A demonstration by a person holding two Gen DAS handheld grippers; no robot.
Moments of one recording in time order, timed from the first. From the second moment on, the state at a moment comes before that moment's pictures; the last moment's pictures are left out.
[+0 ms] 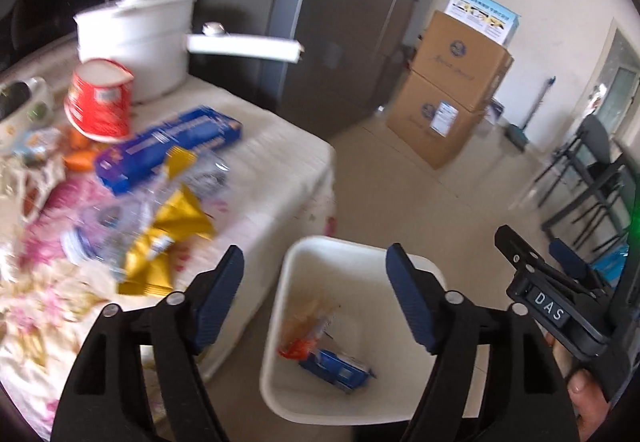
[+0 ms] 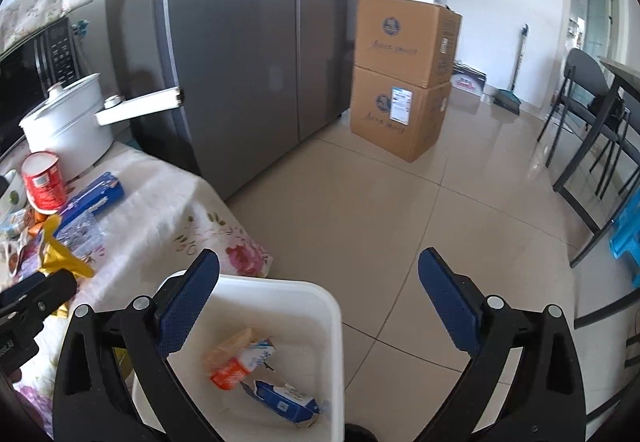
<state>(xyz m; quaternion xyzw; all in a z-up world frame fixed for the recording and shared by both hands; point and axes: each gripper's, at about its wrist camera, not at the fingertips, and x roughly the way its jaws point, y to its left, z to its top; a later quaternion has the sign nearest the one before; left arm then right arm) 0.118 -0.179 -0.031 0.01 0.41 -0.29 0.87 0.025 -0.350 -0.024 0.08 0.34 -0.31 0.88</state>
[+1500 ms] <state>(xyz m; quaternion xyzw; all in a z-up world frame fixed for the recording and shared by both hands) 0.218 0.132 -0.073 -0.31 0.48 0.00 0.82 0.124 -0.192 -0.038 0.03 0.41 -0.09 0.91</state>
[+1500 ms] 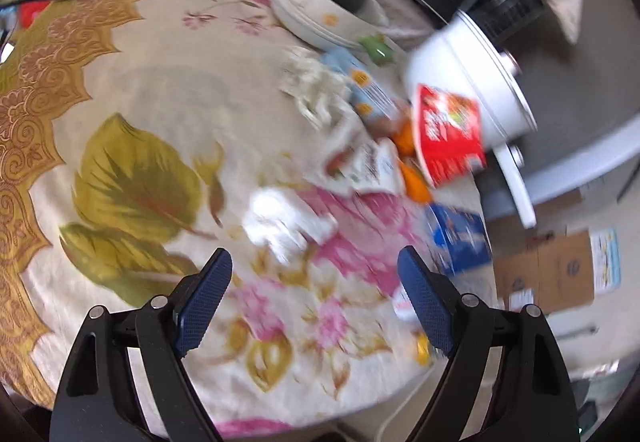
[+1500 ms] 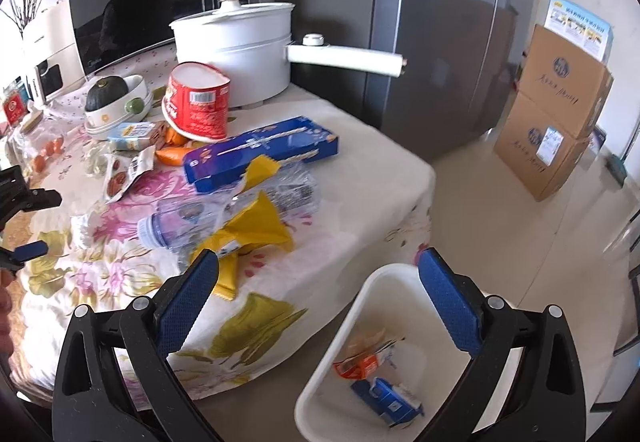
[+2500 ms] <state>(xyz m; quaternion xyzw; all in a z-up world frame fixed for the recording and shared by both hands) 0.254 0.111 -0.110 -0.19 0.50 0.01 0.85 0.142 -0.201 -0.069 0.11 0.46 -0.08 0.88</state>
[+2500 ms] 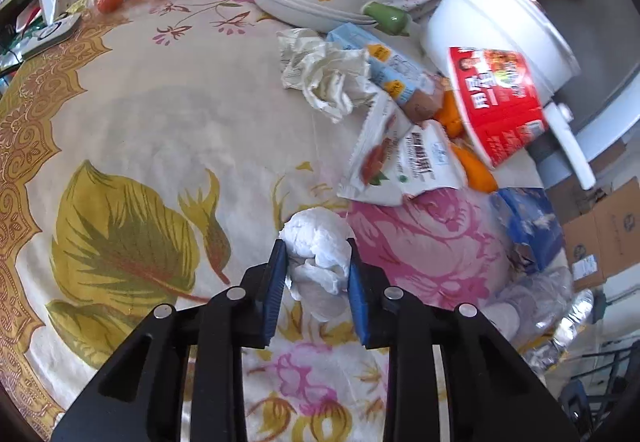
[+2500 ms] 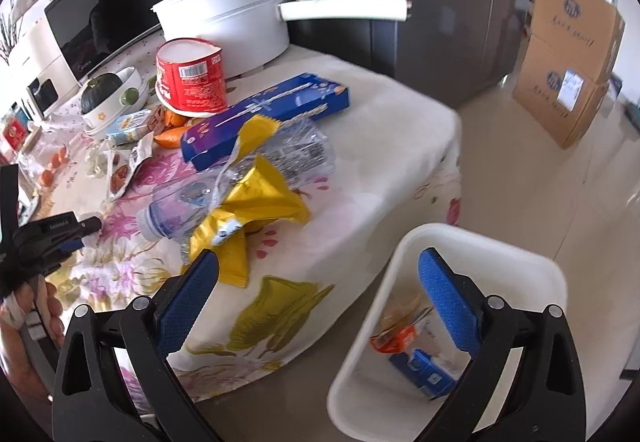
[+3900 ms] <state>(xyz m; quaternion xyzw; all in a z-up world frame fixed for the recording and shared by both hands) 0.184 0.109 -0.019 -0.19 0.38 -0.10 0.90 0.172 -0.165 -0.053 0.17 0.41 0.00 0.89</state>
